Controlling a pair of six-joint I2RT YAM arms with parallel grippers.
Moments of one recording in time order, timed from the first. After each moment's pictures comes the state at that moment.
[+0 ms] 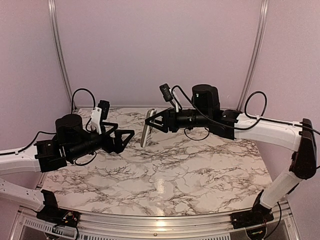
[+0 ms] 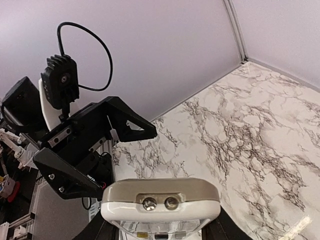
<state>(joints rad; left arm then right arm) -0.97 1.02 0.70 0.18 -0.13 -0.29 0.85 1.52 1.19 0.15 -0.56 0.37</state>
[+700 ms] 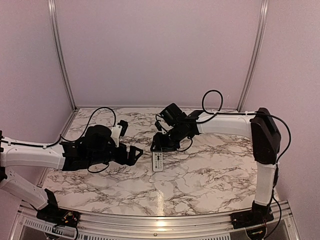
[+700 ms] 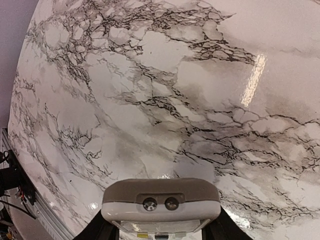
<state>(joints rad) -0.93 1.32 0.70 0.11 -0.13 -0.43 0.83 1.97 1.51 -0.51 -0.24 0.57</state>
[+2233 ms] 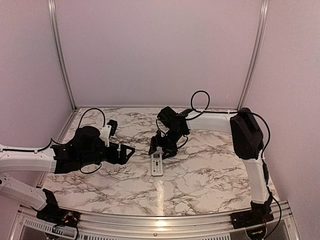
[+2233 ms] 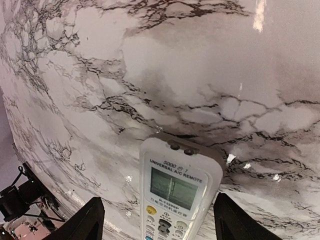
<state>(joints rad) -0.88 1.20 0.58 0.17 -0.11 -0.45 0.75 2.26 1.80 -0.78 -0.40 0.73</state>
